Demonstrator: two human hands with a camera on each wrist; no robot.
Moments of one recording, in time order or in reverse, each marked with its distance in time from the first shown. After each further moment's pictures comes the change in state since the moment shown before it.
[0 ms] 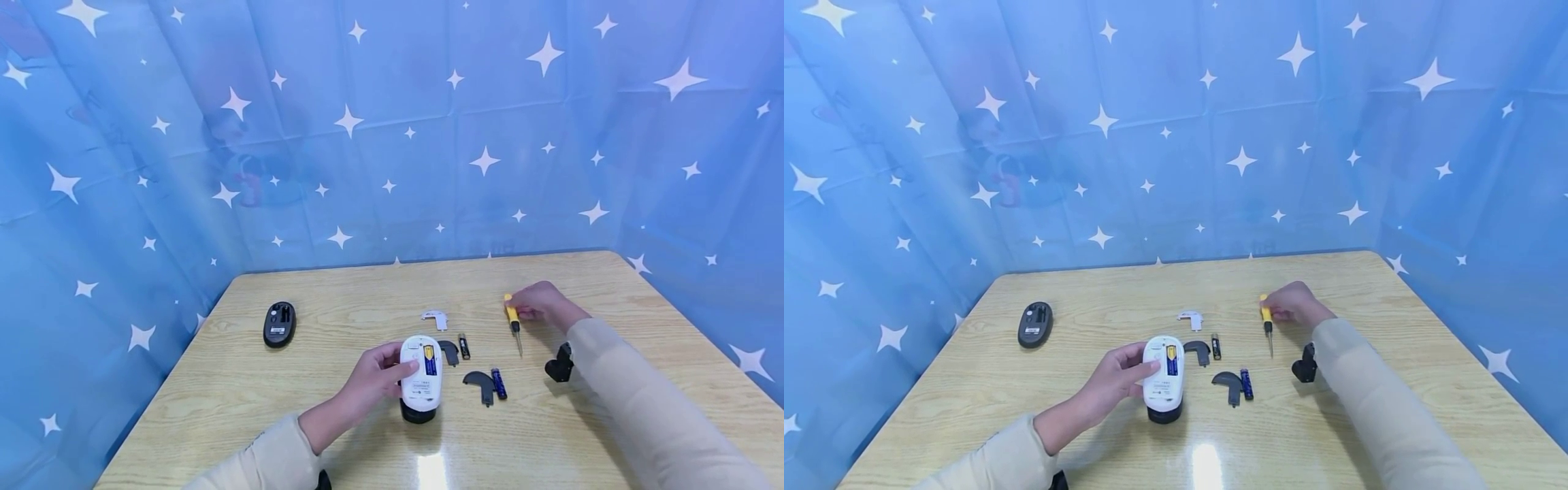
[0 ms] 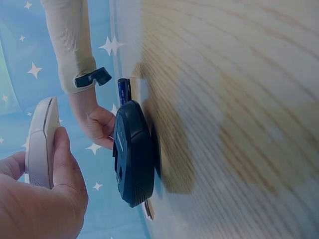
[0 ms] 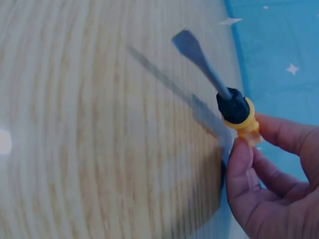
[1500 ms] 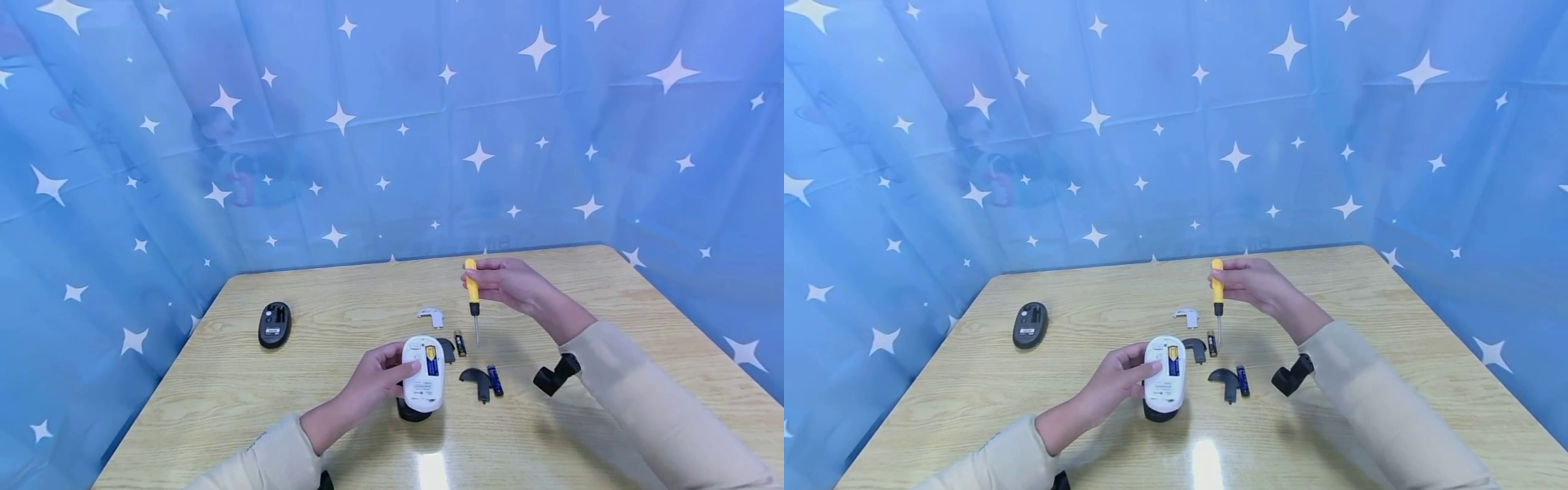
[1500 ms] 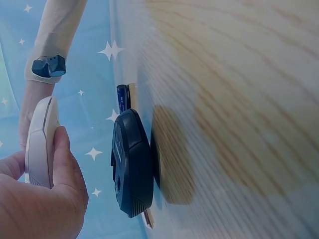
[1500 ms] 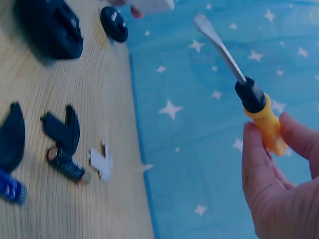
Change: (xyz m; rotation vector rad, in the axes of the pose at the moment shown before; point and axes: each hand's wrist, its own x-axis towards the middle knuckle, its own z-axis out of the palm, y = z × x) left_hand 0.003 -0.001 0.008 -0.051 -0.045 0.007; right_hand -0.080 -0.091 0.041 0.367 -0.311 -0.243
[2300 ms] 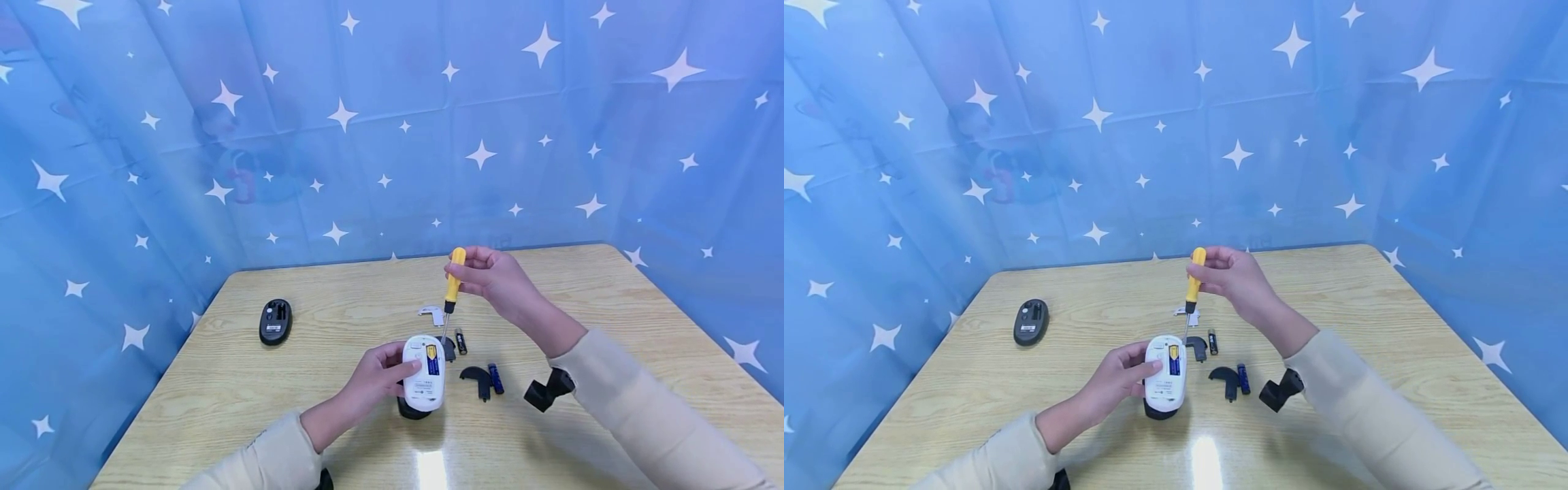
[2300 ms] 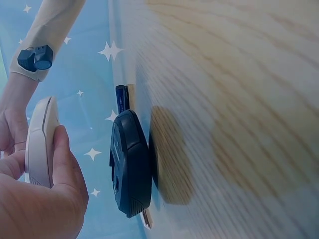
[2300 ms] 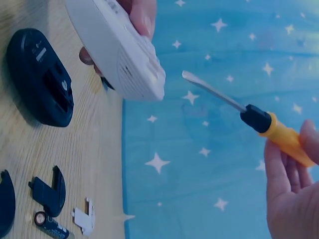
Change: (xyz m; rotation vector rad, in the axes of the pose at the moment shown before) left_hand 0.000 -0.001 -0.001 0.009 -0.001 -0.006; right_hand -0.016 -0.018 0.056 -0.001 0.149 -0.144
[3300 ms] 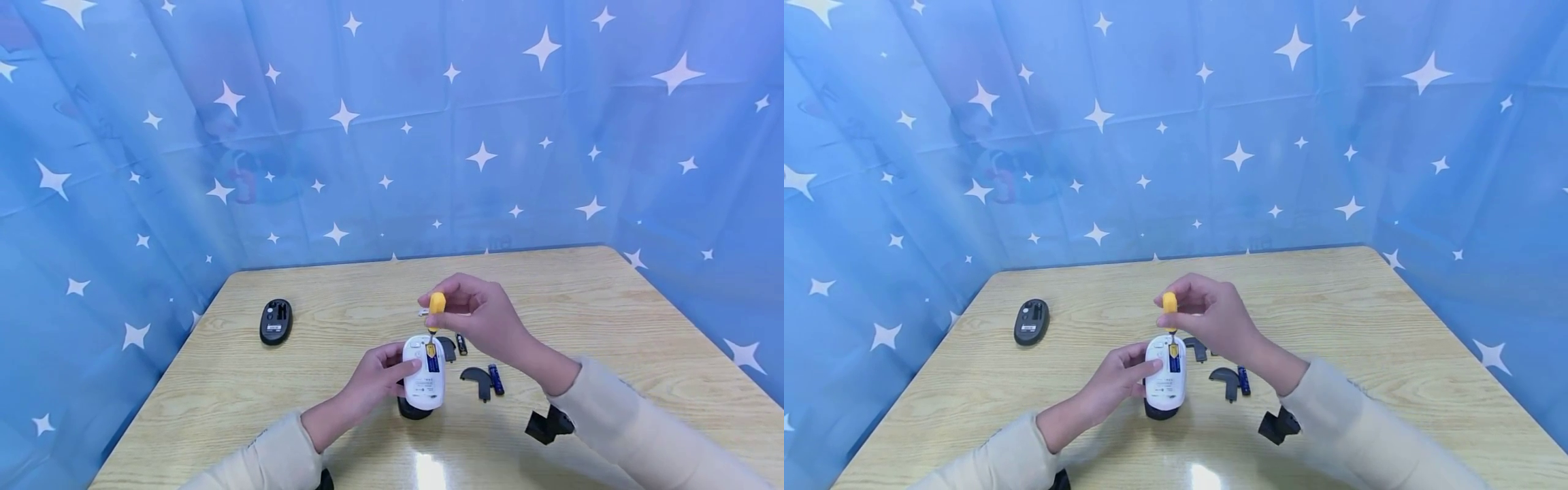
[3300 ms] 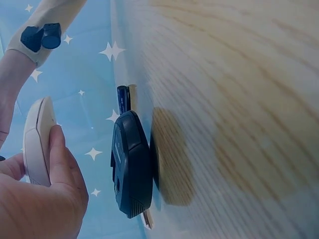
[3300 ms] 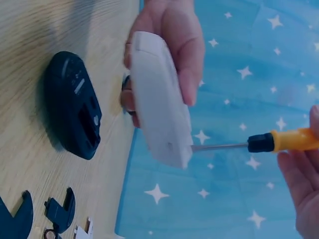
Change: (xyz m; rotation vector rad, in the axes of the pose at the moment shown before) left_hand 0.000 0.000 0.000 0.010 0.007 0.001; right_hand -0.044 0.018 0.037 -0.318 -0.159 -0.620
